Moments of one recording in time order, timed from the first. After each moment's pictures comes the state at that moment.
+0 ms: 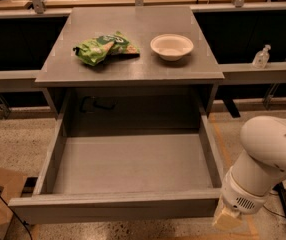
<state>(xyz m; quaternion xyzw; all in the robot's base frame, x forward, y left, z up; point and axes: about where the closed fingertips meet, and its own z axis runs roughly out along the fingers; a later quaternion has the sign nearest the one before) 0.319 -0.195 0.665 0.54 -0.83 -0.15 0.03</state>
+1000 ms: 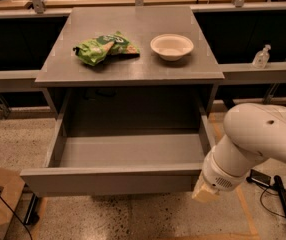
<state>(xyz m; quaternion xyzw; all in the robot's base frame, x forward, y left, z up) 0.379 -0.157 0.677 0.56 -0.82 -0.12 -0.05</state>
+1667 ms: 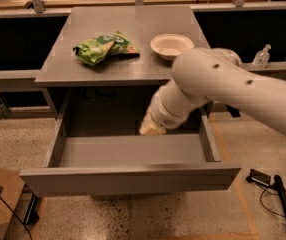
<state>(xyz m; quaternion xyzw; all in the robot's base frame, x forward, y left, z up) 0.524 -0.021 0.769 0.67 -0.70 -0.06 -0.23</state>
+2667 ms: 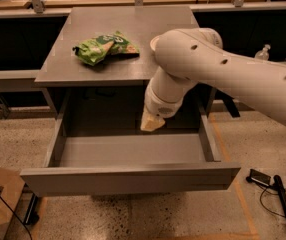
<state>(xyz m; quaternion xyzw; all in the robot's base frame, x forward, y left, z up) 0.542 -0.011 0.775 0.72 -0.68 -0.05 -0.17</state>
